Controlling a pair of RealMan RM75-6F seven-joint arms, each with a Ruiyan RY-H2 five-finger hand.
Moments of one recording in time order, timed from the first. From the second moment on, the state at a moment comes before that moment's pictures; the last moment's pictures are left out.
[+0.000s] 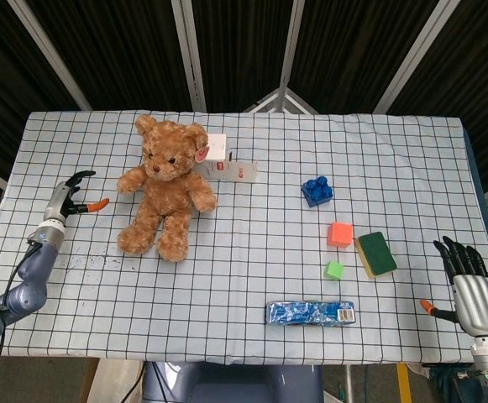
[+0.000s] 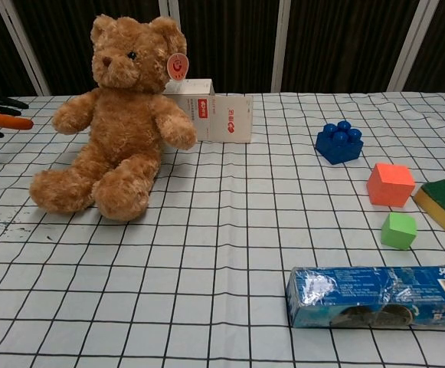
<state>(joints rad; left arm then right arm) -0.64 -1.46 -0.41 -1.09 0.75 0.57 -0.54 0.10 -1.11 0.06 -1.61 -1.46 1.41 0.04</state>
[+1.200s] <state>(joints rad) -0.72 -1.68 -0.47 -0.98 0.72 0.71 -0.42 0.10 -1.11 0.06 -1.62 -1.46 1.40 0.04</state>
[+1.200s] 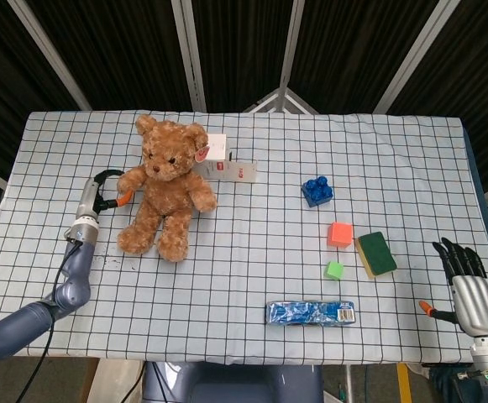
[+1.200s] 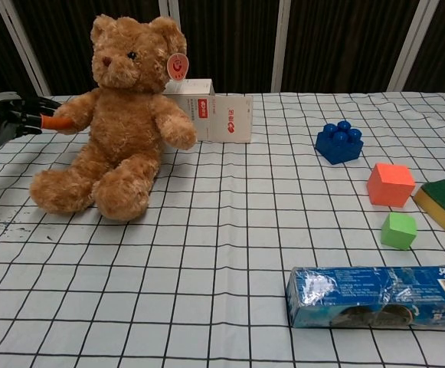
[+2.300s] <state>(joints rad) -0.73 -1.78 -0.51 -0.90 0.81 0.77 -0.45 0.10 -1.10 0.05 -1.62 -1.45 1.38 0.06</state>
